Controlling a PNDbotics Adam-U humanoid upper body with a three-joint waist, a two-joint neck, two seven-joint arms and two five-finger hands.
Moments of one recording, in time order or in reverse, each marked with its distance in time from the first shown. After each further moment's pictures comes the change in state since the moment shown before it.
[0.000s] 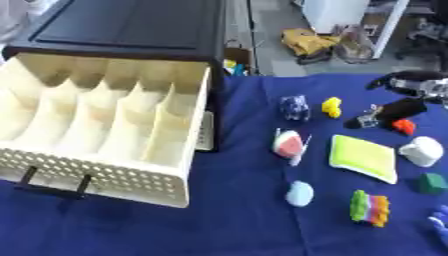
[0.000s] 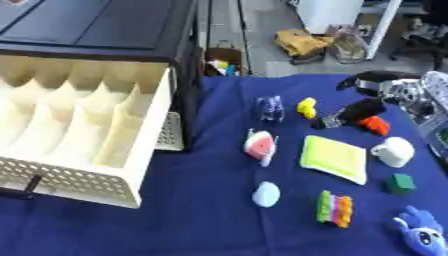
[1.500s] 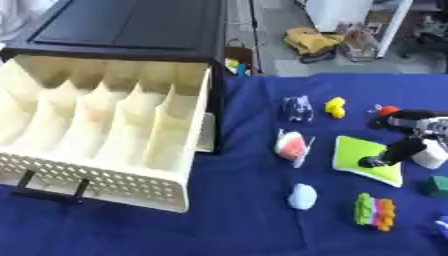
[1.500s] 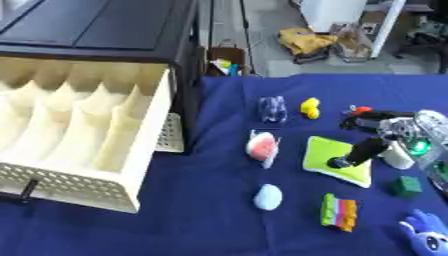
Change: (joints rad) left arm -0.005 -0.018 0.000 0.000 0.000 -0.001 0.000; right arm 0.076 0.000 0.031 0.055 0.000 -0.055 -0.024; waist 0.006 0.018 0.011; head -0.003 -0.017
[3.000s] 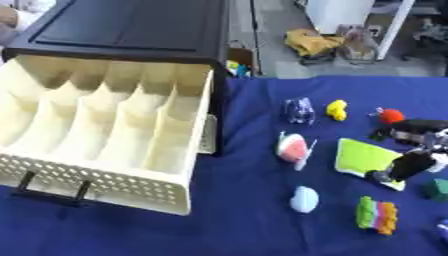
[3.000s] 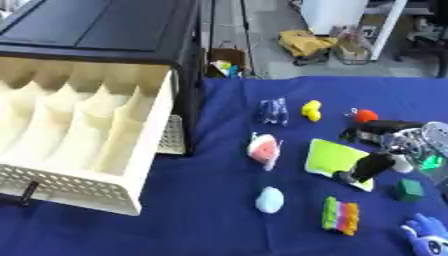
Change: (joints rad) left arm 0.000 -0.008 0.000 0.000 0.005 0.000 -0.007; right arm 0.077 -0.052 0.020 -0.161 0.042 -0.021 0.056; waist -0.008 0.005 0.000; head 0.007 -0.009
